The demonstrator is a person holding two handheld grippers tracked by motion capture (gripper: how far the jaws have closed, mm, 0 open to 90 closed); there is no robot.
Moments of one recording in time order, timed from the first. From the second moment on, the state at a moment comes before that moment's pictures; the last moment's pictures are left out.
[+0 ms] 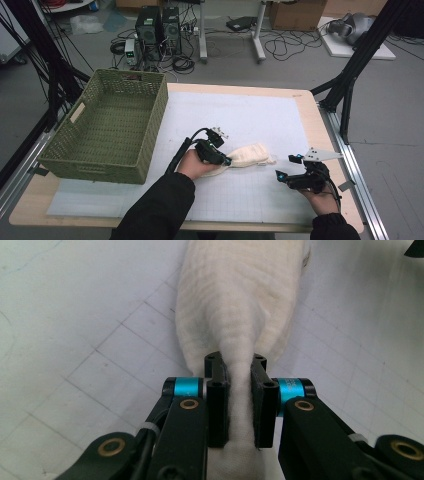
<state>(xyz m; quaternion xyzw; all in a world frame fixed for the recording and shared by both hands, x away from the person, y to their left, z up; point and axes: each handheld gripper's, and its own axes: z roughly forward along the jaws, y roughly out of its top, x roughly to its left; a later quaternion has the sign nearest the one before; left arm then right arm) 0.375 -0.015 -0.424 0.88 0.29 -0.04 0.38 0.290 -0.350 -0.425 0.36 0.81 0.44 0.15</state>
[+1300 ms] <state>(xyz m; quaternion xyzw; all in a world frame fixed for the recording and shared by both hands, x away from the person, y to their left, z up) 0.383 0.014 -0.400 0.82 0.35 -0.06 0.45 0.293 -0.352 -0.424 0.36 0.80 0.46 0.15</state>
